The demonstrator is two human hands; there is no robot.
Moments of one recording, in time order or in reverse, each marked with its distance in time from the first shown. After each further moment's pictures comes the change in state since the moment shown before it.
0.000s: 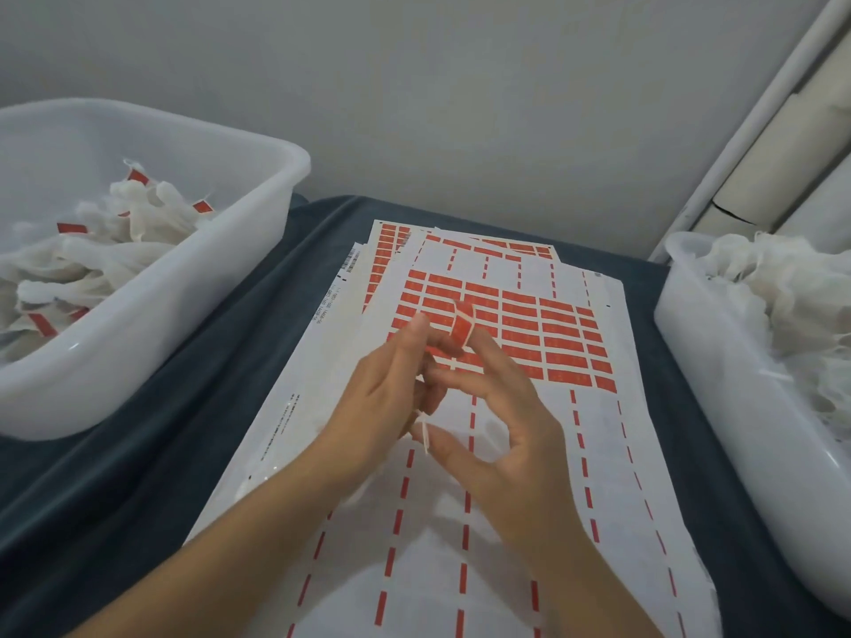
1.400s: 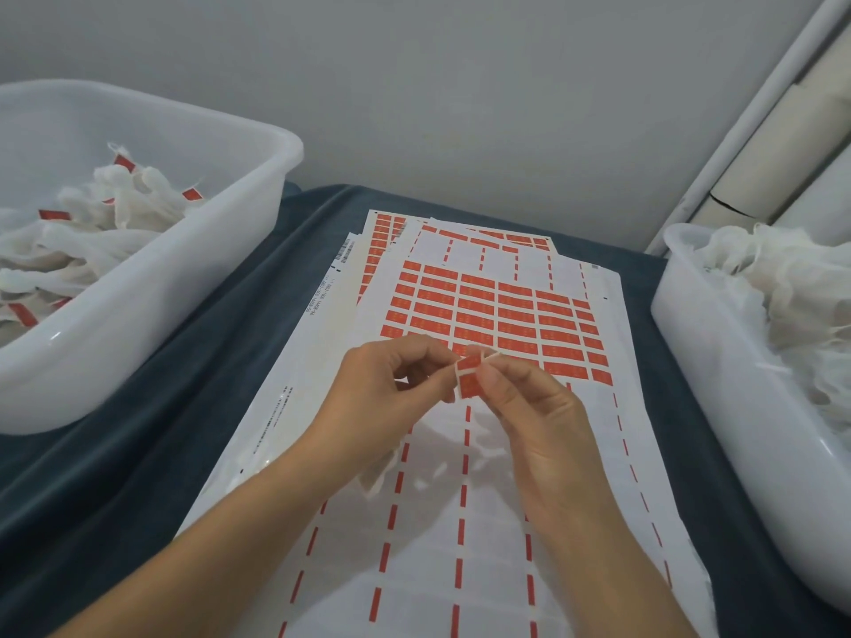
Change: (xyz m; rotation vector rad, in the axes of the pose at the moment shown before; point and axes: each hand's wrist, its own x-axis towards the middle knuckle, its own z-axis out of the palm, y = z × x) left_hand 0.004 0.000 -0.002 0.253 -0.054 0.168; right_hand 0.011 0.006 -0.017 0.577 0.045 0.478
